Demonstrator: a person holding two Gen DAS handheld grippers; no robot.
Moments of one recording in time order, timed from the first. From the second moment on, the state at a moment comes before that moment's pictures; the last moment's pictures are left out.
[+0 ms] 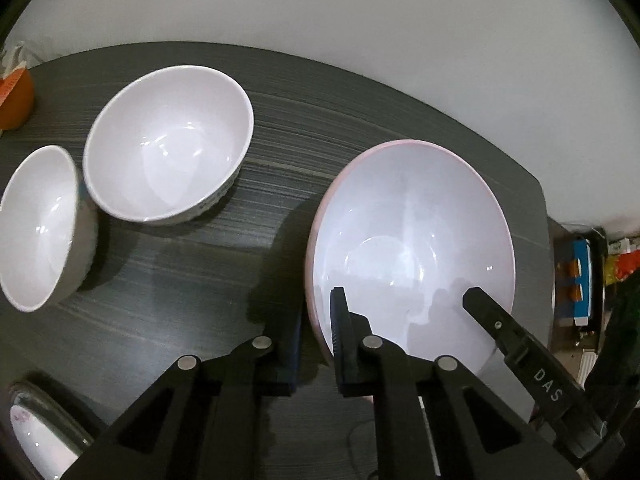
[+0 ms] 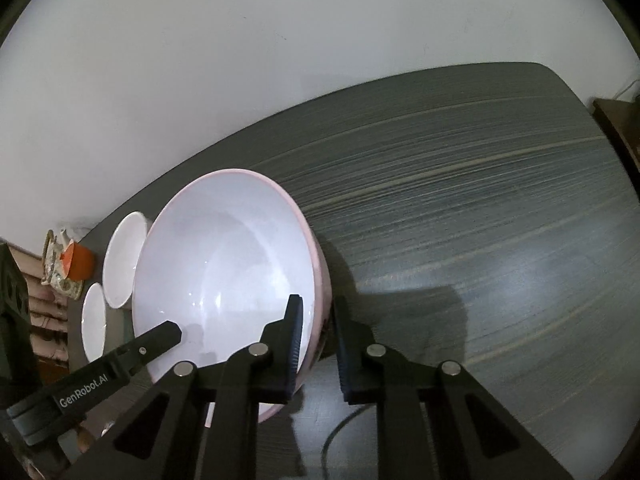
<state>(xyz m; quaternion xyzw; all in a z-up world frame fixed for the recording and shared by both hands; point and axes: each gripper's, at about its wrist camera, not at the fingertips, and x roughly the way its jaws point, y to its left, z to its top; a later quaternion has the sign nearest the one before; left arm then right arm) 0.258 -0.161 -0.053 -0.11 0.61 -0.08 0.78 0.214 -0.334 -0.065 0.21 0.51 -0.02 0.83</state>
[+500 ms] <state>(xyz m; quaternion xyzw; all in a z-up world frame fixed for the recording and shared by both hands) 0.144 -0.108 0.002 -0.09 0.61 -0.08 0.78 0.098 -0.267 -0.036 0.21 0.53 0.01 0.83</state>
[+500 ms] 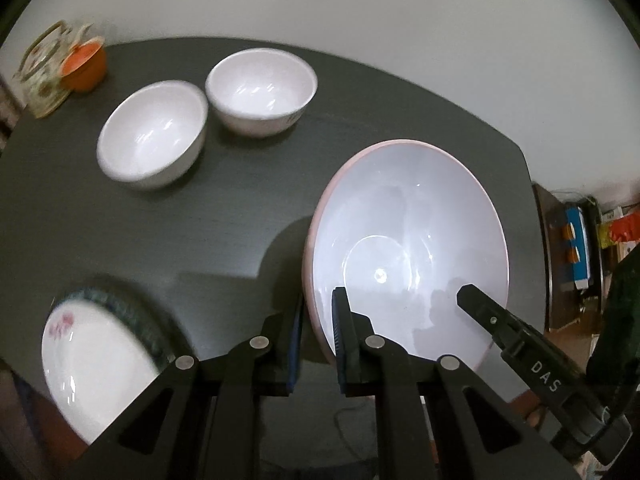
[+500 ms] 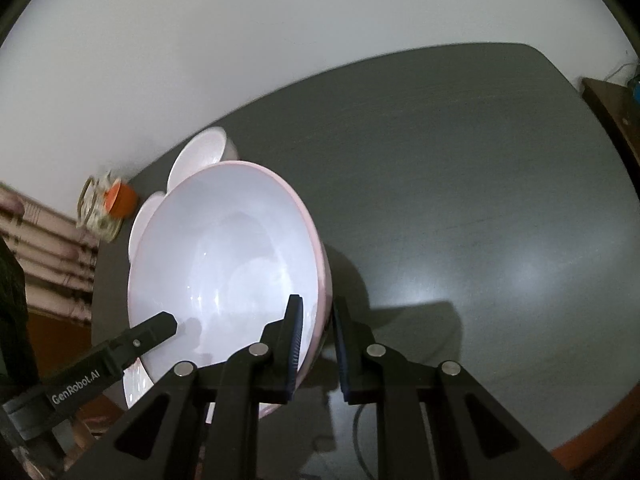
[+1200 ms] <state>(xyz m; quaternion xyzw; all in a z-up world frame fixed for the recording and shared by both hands) 0.075 -0.075 -0.034 -0.10 0.63 -0.06 0.76 0.026 -0.226 -0.083 0.20 0.55 0.01 0.81</state>
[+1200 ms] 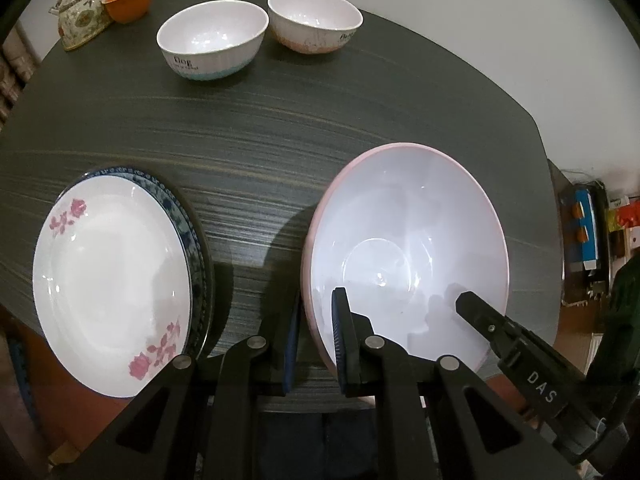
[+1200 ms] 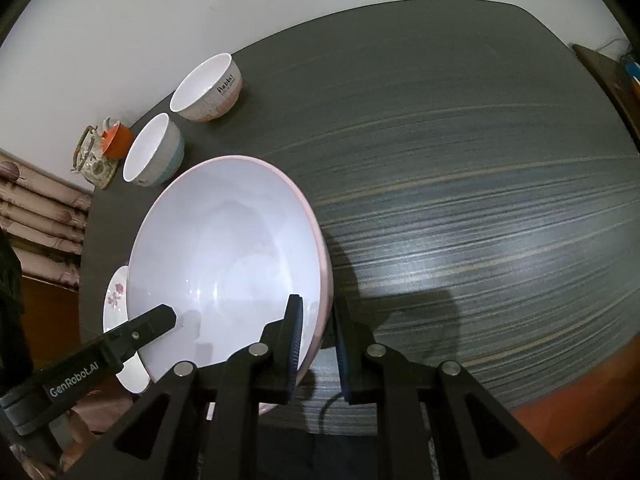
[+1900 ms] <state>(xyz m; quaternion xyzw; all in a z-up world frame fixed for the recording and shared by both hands) 0.081 -0.081 -0.056 -0.08 0.64 -0.06 0.76 0.019 -0.230 -0.098 0.20 0.56 0.00 0.80</state>
